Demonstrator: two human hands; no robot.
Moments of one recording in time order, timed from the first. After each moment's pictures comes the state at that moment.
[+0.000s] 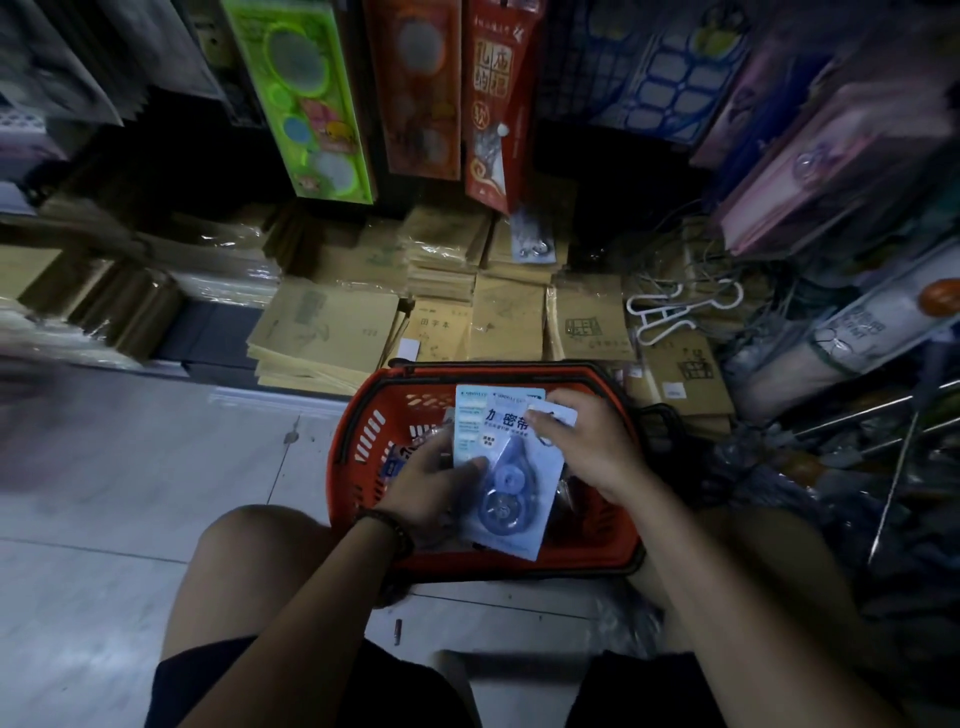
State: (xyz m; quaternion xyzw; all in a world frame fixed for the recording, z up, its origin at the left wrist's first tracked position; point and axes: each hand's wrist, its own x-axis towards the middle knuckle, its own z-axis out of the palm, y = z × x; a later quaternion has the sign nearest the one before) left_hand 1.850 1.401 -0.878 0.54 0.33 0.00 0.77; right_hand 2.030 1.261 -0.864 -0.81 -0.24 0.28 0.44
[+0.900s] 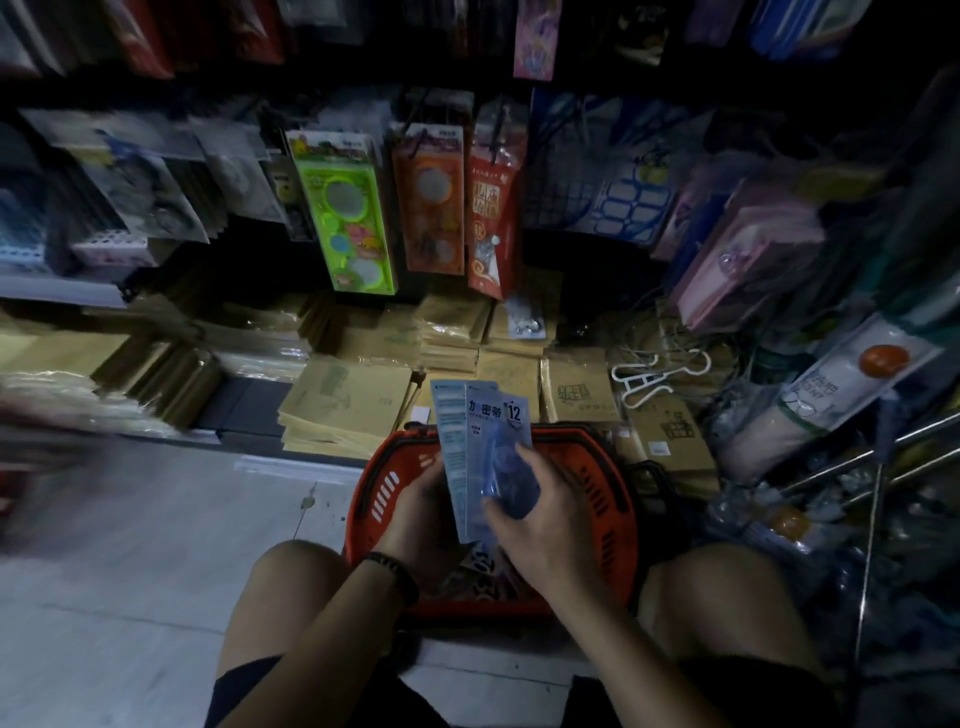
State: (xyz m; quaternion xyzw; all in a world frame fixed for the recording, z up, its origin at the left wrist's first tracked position) left_hand 1.840 1.391 -0.794 0.34 0.30 0.06 0.89; right_hand 1.924 1.250 -0.791 -0.85 -0.26 0.10 0.44
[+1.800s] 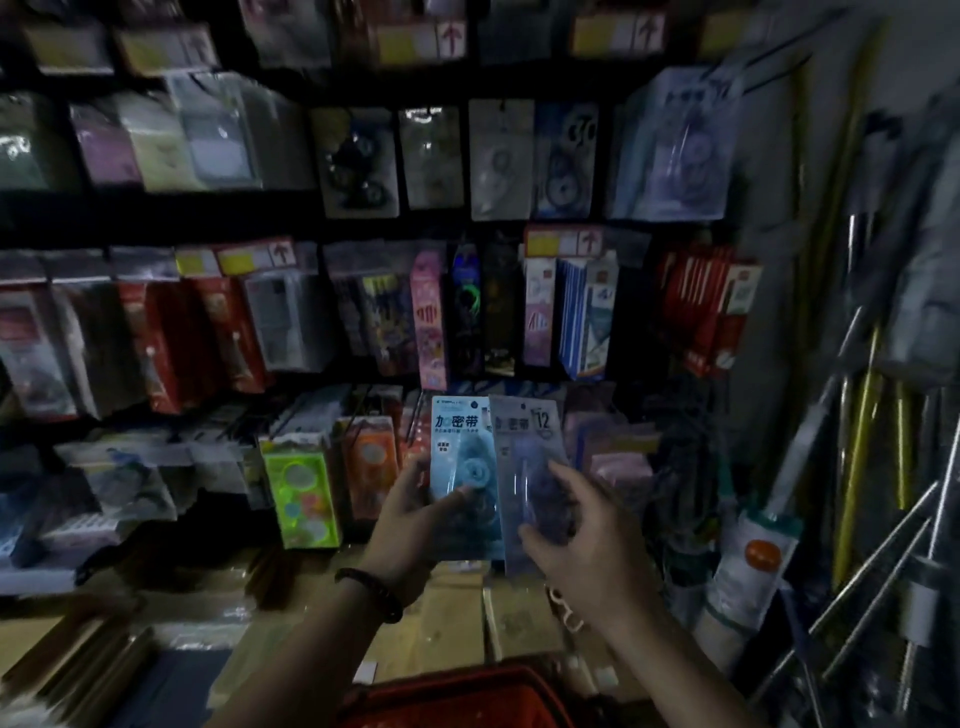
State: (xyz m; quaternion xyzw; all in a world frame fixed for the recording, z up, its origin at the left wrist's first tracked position) left_hand 1.944 1.368 -0.520 0.60 0.14 0.21 0.76; right_hand 2.045 1.181 -0.541 -0.81 -0.33 -0.11 0.48
